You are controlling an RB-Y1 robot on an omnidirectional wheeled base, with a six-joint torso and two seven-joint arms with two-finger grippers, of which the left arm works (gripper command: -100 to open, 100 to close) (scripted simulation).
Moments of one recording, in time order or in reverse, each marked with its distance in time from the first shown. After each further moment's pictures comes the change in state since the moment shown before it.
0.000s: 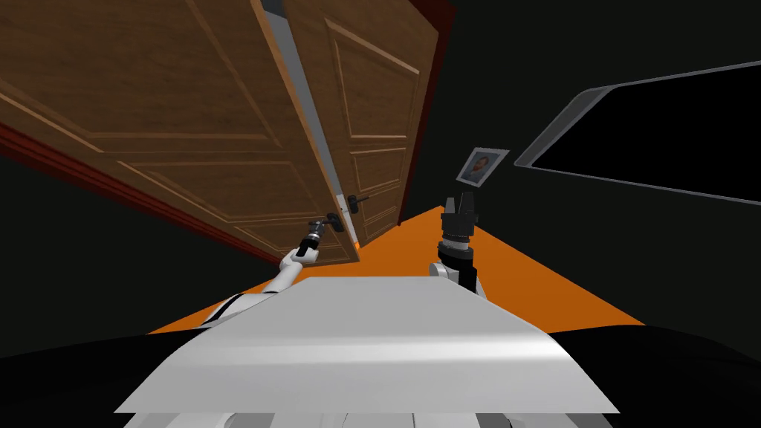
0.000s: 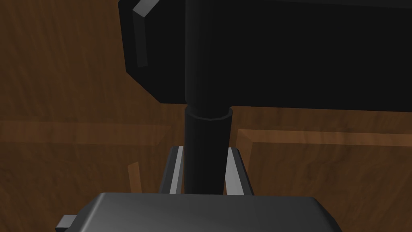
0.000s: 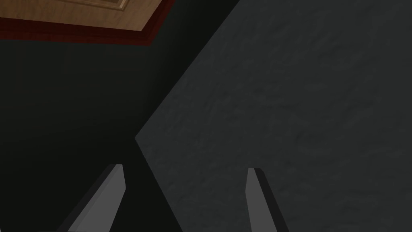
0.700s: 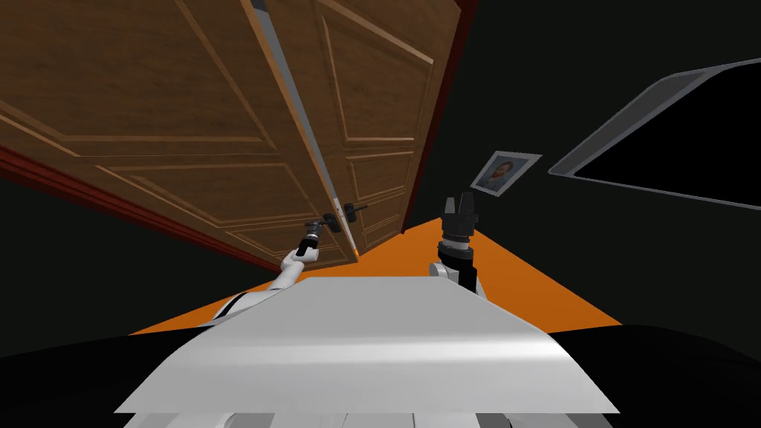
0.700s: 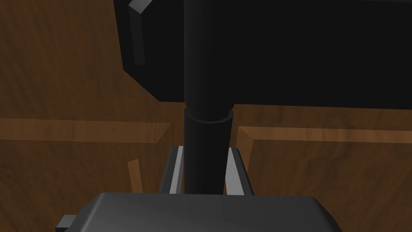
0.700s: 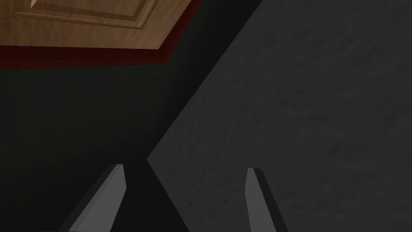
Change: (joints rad) arm -0.030 -0.043 0.097 0.058 0.022 0.023 -0.089
